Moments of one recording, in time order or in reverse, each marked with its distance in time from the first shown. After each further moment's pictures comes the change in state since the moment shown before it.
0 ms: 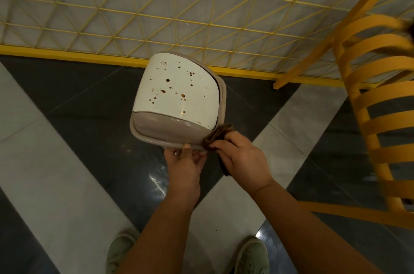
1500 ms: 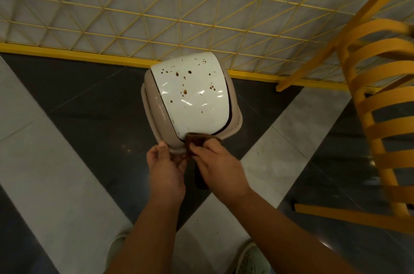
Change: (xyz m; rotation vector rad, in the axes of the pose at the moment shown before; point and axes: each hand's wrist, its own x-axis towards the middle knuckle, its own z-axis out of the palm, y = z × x) left_hand 0.012 0.021 -0.024 -0.116 0.096 0.024; right_hand 0.007 -0.046 0.023 0.121 -0.100 0.069
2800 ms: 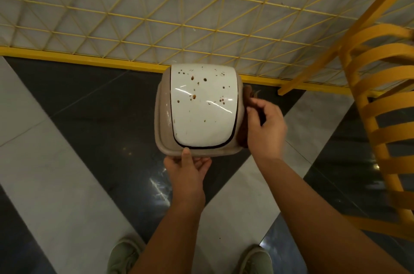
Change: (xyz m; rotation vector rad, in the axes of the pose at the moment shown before) left_hand -0.019 -0.014 0.023 0.058 0.023 -0.001; right_hand 0.049 0.040 -0.059 0.457 0.509 0.564
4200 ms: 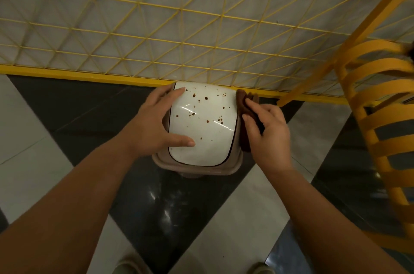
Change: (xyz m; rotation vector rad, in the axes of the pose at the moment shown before) left_hand 0.061 0.148 0.015 1.458 -0.627 0.694; right_hand 0.010 -0.023 -0.011 -0.196 -0.099 -0.265
